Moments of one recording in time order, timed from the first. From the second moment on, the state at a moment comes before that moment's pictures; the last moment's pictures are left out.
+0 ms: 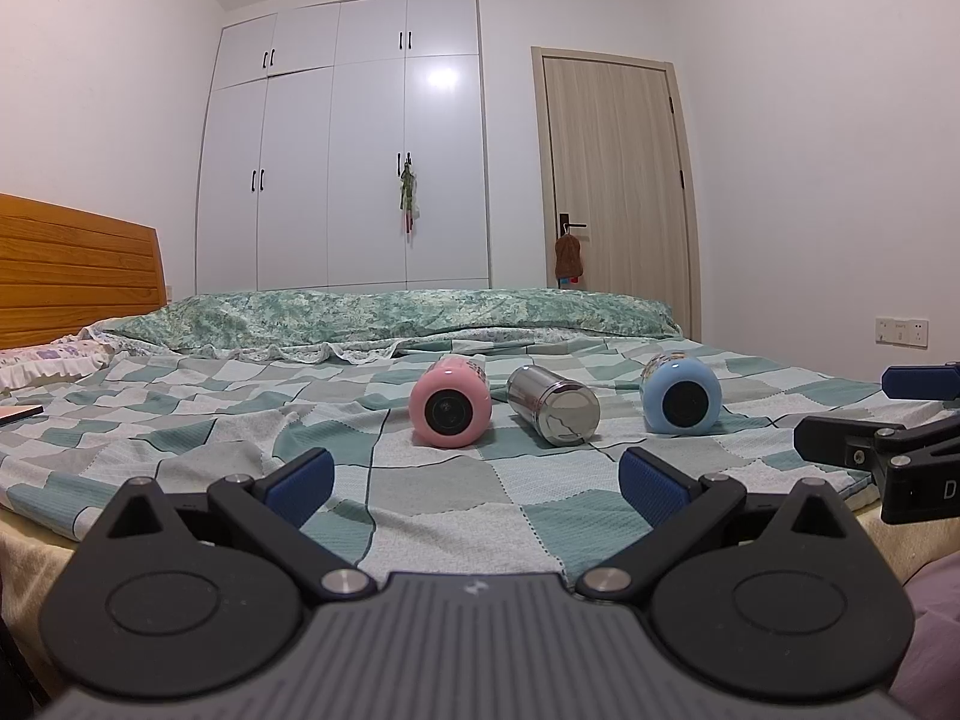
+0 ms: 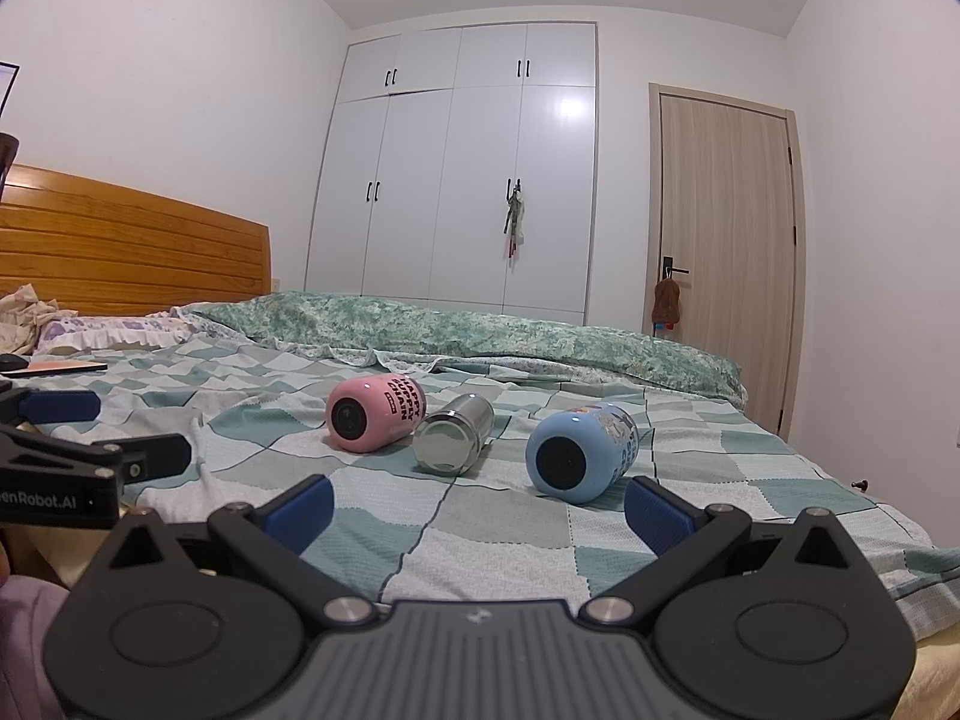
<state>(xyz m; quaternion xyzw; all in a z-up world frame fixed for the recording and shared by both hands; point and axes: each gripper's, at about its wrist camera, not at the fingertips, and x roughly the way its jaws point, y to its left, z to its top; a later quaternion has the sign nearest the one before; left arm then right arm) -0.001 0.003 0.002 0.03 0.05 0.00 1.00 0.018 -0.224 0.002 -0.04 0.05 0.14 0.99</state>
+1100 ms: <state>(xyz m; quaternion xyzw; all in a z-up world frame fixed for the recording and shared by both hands) 0.048 0.014 0.044 0.04 0.10 0.01 0.99 0.082 -0.201 0.026 -0.06 0.09 0.19 0.98</state>
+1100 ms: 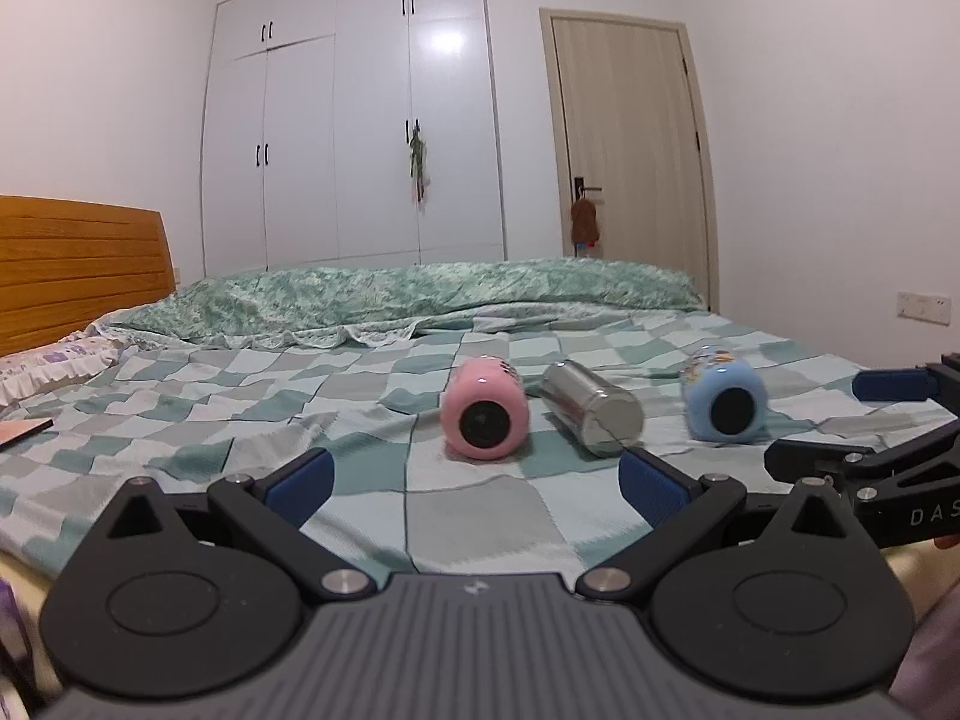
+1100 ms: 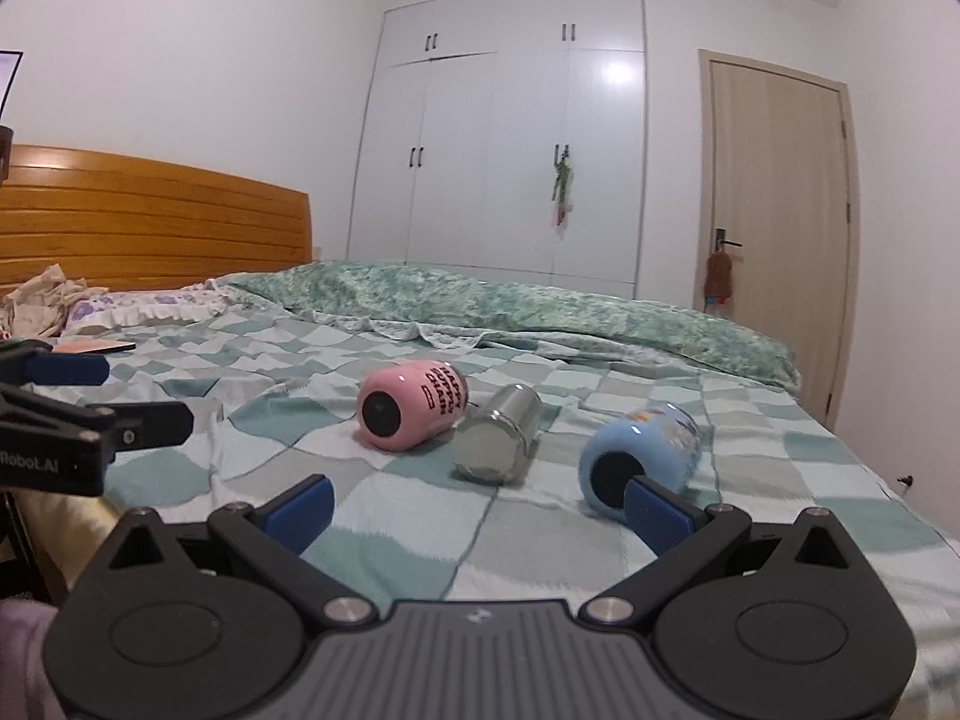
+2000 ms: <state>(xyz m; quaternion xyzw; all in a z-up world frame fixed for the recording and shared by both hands) 0.292 0.027 0.077 0.08 0.27 0.04 0.96 0.309 -0.141 0.075 -0.19 0.18 0.29 0.92</state>
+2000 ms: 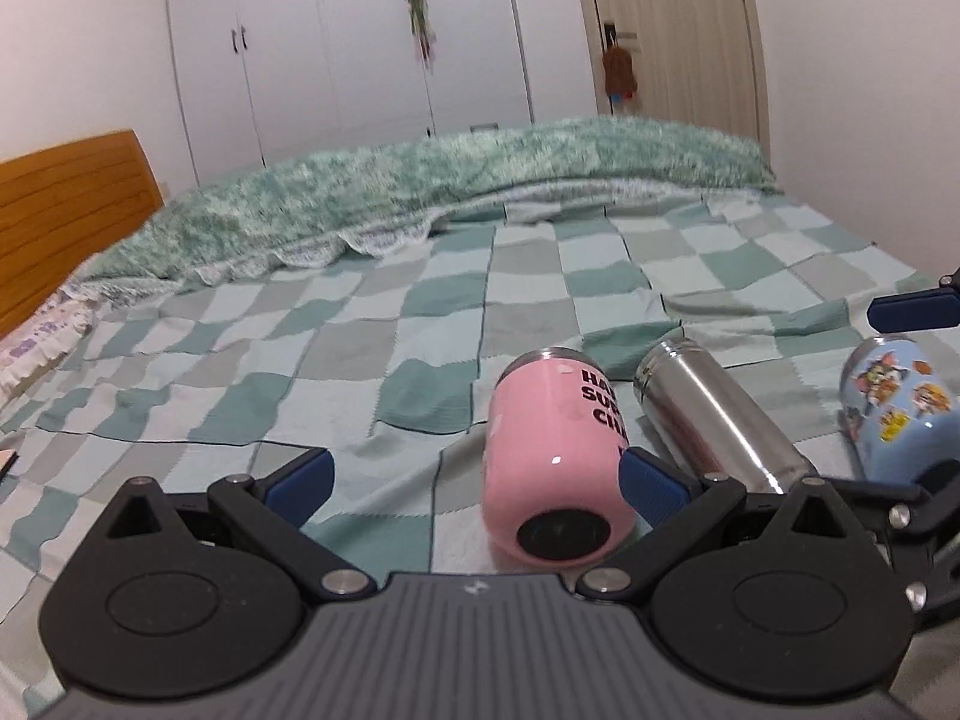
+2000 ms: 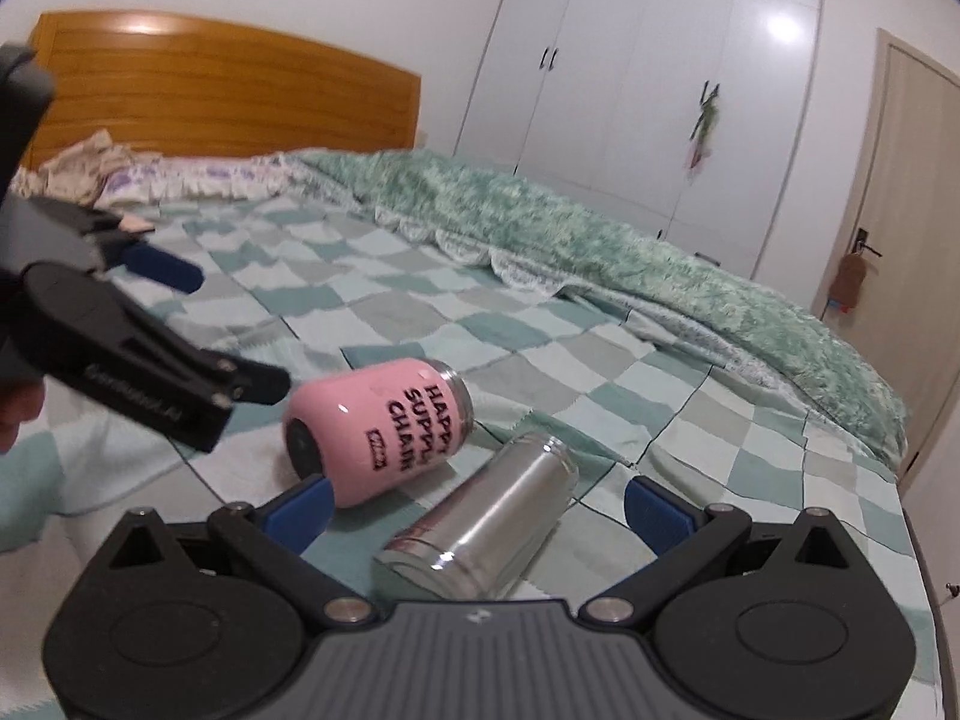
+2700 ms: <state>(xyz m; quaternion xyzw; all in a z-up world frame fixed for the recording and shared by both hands) 0.397 0.007 0.039 0.09 0.39 0.02 0.92 0.395 -0.161 0.065 -0.18 0.24 0.30 0.91</state>
